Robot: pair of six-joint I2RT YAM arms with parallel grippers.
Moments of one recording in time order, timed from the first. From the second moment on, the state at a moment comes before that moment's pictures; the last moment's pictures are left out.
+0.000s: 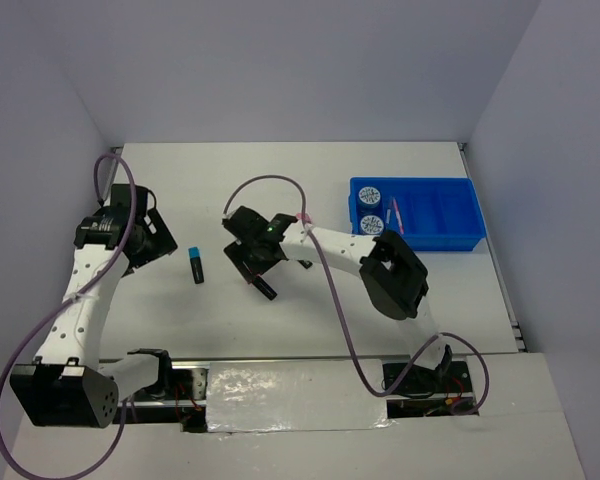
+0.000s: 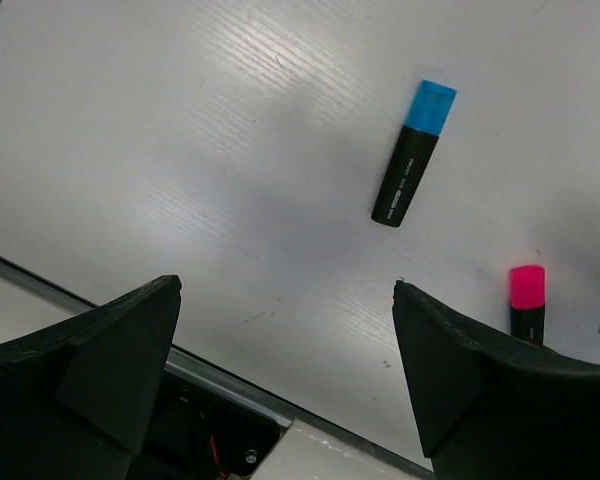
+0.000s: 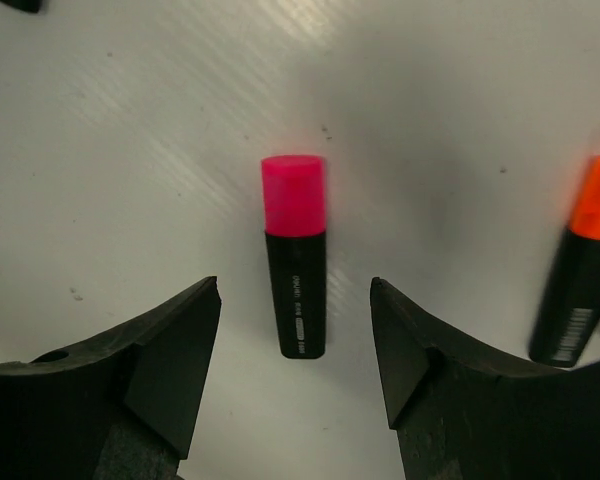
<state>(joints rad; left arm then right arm) 0.00 1.14 1.14 -1.09 -0.29 -0.56 0.98 2.06 1.68 -0.66 0.08 0.26</state>
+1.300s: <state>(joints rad) 0.05 1.03 0.98 -0.97 -0.02 -0.44 0.28 1.73 1.66 -0.64 0.23 0.19</state>
